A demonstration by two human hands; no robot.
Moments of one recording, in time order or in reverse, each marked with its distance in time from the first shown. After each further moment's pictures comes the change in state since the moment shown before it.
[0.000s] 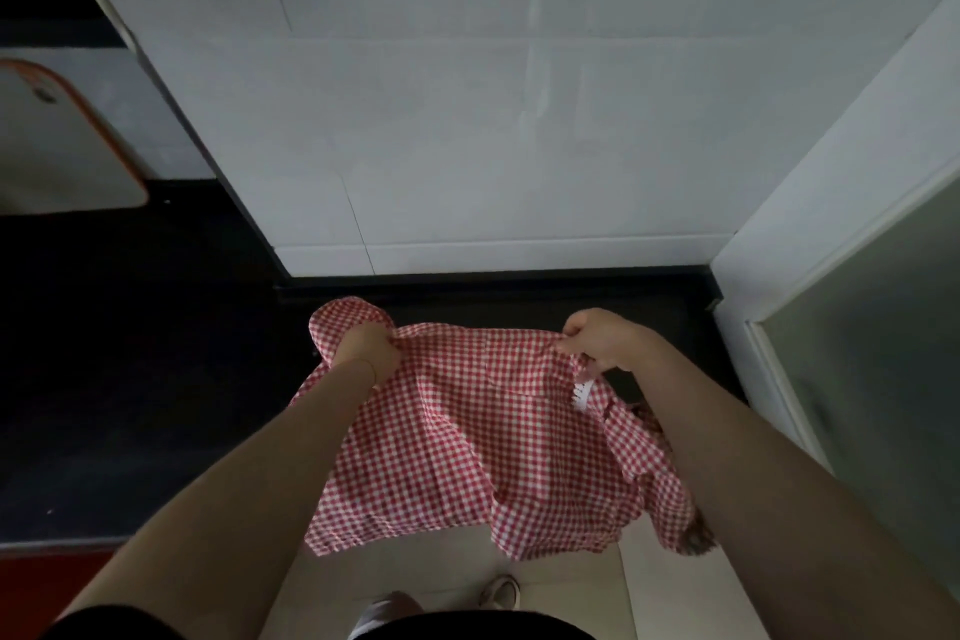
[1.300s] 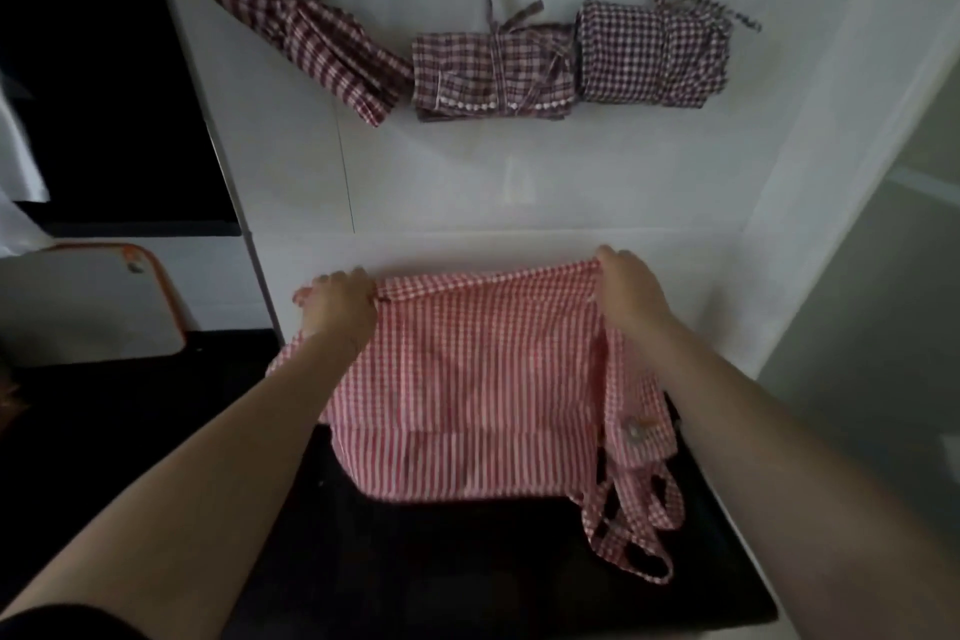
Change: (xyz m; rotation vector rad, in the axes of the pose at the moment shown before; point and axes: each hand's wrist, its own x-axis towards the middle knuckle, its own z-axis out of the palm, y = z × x) left_hand -0.057 0.074 -0.200 0.152 0.694 0.257; right_hand -0.130 -0.103 -0.114 -0.495 1.083 -0.583
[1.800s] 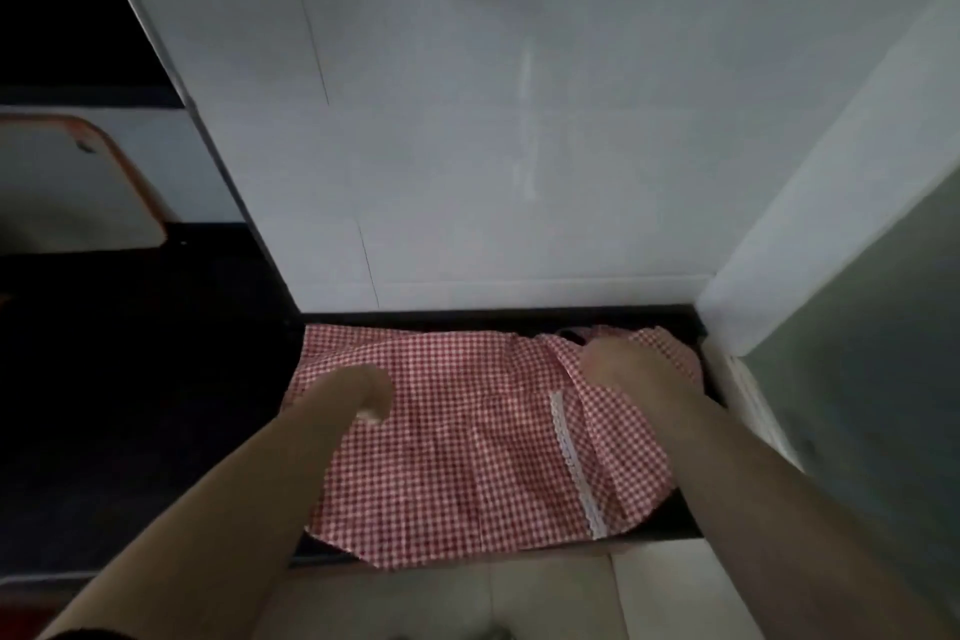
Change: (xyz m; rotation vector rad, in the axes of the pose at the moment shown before) left_hand -0.089 -0.023 0.138 0.454 -1.198 0.150; right_hand -0.086 0.018 0.131 -0.233 -1.072 0.311
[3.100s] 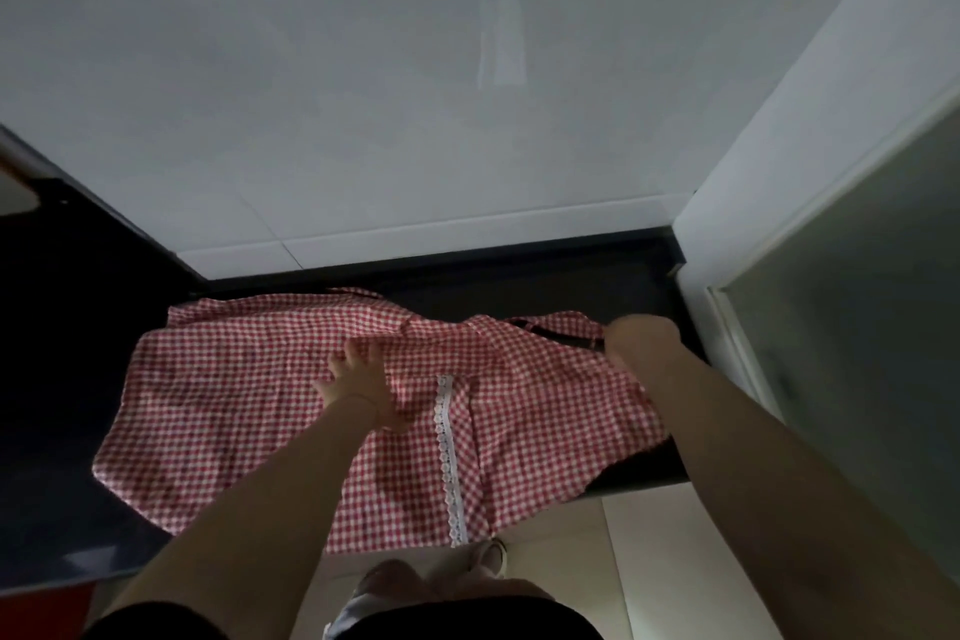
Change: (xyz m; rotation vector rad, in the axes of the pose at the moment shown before) left_hand 0.095 0.089 0.060 -0.244 0.129 -0.190; right_hand 0.060 0.088 0.042 -0.113 -0.069 0.104
